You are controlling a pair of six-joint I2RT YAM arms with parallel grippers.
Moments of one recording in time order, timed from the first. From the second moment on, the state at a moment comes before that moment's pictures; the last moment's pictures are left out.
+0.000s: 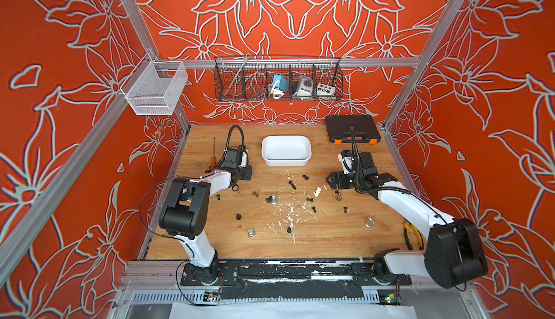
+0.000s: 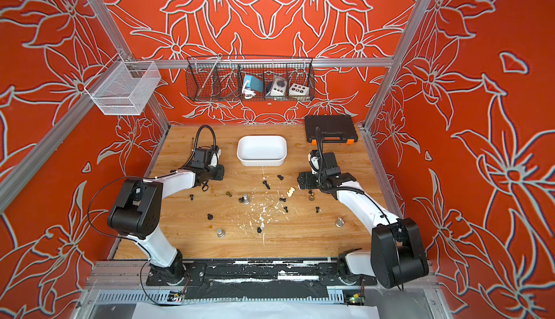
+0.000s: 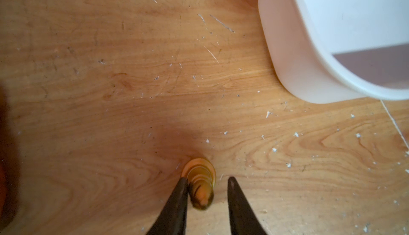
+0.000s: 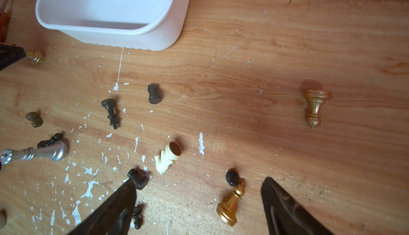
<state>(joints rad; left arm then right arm) -0.14 1.72 0.92 -0.06 0.03 -0.06 0.30 1.32 0.84 -0.41 -0.18 0.15</state>
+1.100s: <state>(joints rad) -0.14 1.74 0.96 -0.06 0.00 -0.04 0.30 1.32 0.84 -0.41 -0.18 0.16</state>
